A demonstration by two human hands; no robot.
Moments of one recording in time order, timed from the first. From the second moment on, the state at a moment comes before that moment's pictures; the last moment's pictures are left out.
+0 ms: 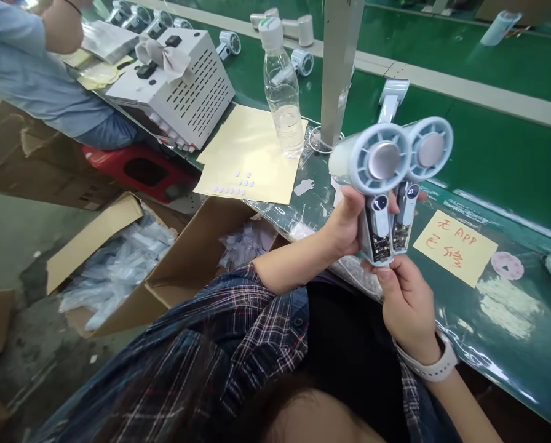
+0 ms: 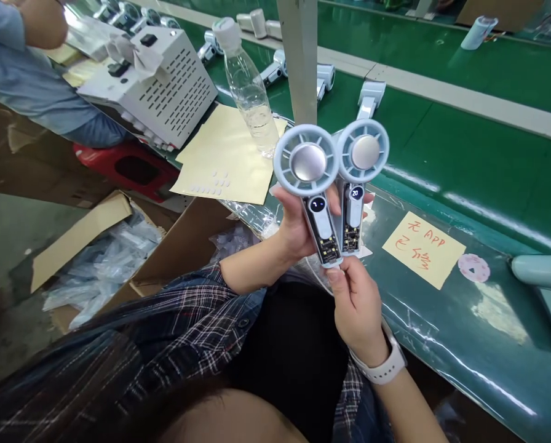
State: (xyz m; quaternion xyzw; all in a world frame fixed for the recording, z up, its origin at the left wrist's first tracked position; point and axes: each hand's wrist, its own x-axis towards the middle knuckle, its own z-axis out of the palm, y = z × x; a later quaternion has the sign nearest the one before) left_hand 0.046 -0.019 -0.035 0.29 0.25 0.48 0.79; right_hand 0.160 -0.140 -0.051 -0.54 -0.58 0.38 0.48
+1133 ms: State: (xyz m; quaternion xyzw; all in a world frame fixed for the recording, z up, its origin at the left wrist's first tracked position) left_hand 0.032 -0.010 -0.041 0.48 0.19 0.42 0.75; right_hand 0.208 -0.144 -0.066 -0.52 -0.40 0.35 0.68
